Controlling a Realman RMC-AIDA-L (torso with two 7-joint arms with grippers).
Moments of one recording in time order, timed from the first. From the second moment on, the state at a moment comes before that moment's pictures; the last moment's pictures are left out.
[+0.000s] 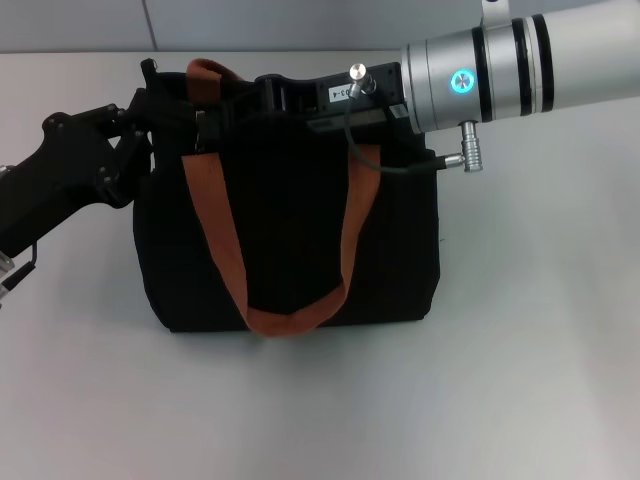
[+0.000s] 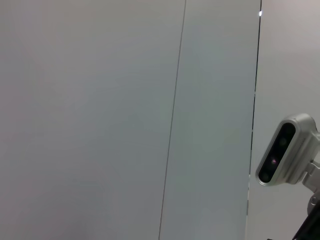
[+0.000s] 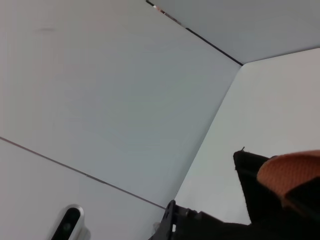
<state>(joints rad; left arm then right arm) -0.42 -2.07 0.53 0.38 1.58 1.65 -0.92 1.01 2.09 -1.05 -0.42 -1.73 -1.33 2.34</state>
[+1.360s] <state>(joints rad) -0.43 -2.07 0.53 0.36 1.58 1.67 -0.92 1.03 2.09 -1.13 -0.41 -1.69 -1.27 2.34</state>
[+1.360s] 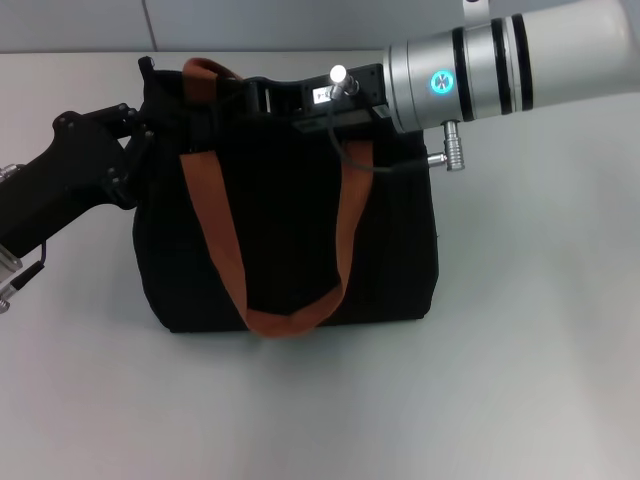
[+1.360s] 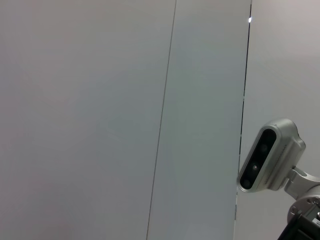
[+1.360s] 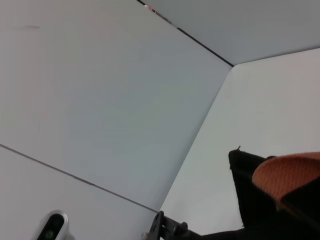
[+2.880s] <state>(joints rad) -0.43 -2.07 0.53 0.35 1.58 1.68 -0.92 0.93 2.08 -1.13 -0.52 -1.69 -1.27 2.29</state>
